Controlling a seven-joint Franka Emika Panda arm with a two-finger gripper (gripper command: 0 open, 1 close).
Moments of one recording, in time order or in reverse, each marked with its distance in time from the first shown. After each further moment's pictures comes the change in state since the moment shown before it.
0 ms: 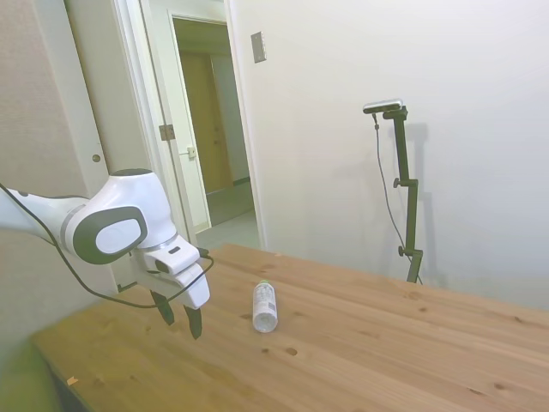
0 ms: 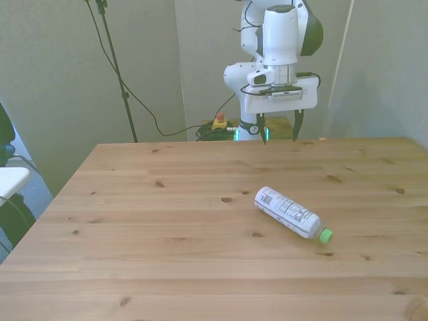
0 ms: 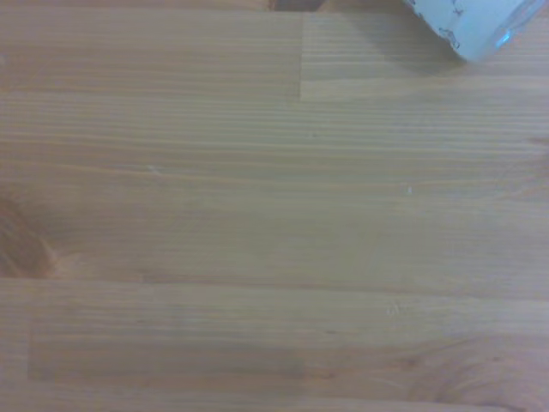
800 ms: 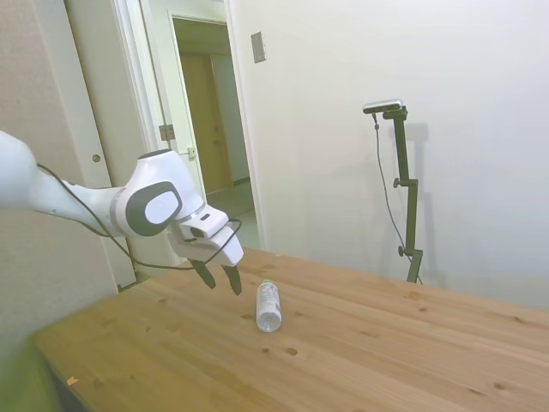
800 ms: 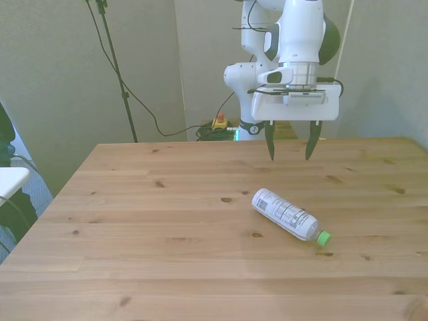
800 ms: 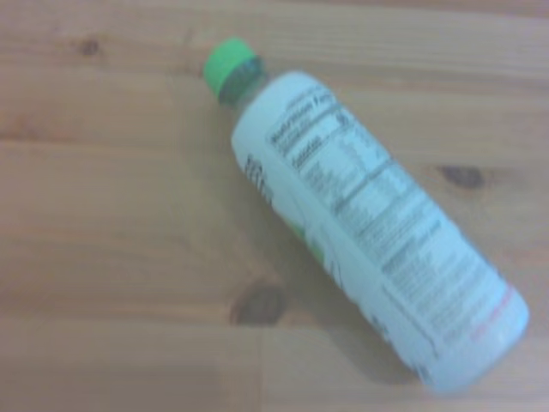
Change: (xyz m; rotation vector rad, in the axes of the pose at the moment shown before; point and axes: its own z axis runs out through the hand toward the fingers) arm 0.086 -0.104 -0.012 0.055 0.202 -0.003
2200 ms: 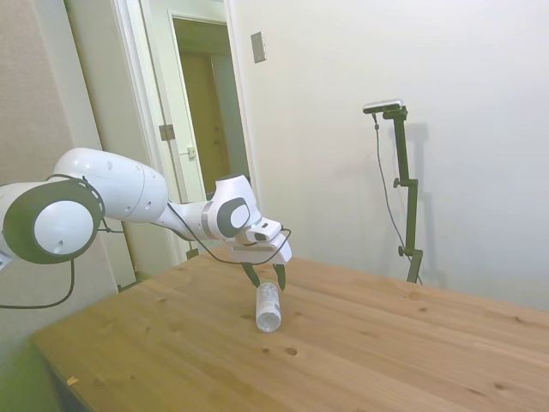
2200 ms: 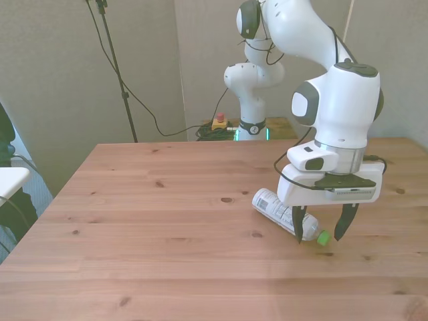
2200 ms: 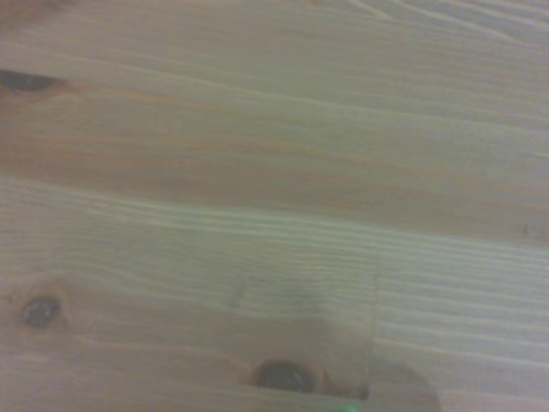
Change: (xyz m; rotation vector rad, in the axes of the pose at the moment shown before) arm 0.066 -0.120 0.139 -0.084 -0.053 -0.102
